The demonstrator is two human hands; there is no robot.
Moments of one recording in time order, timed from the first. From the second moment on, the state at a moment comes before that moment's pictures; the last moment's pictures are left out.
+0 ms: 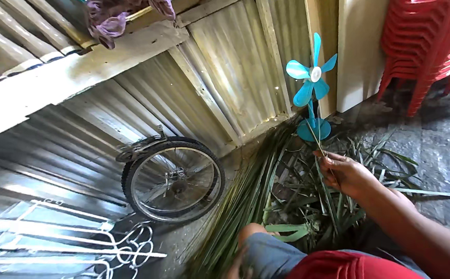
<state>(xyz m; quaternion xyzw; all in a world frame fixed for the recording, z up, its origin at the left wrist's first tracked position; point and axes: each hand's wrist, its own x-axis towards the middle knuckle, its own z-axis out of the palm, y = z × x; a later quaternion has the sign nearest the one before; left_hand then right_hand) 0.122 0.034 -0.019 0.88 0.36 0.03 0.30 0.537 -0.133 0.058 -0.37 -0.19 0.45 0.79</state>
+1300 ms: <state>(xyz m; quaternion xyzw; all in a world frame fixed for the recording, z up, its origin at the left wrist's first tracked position) 0.263 -0.020 0.045 0.62 0.17 0.16 0.75 0.470 -0.146 0.032 -0.33 -0.29 0.53 0.73</state>
